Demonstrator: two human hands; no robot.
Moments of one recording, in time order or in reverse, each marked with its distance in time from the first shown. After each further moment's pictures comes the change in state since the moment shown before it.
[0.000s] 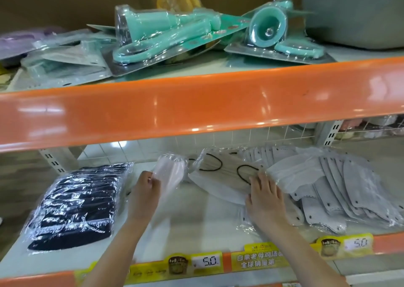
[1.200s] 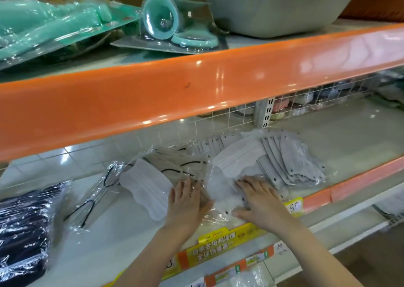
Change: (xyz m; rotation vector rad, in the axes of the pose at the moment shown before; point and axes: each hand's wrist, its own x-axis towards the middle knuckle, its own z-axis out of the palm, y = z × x) left_hand -0.080 0.091 0.125 0.464 -0.655 0.541; right_hand -0.054 0.102 -0.023 0.030 -0.093 -0.039
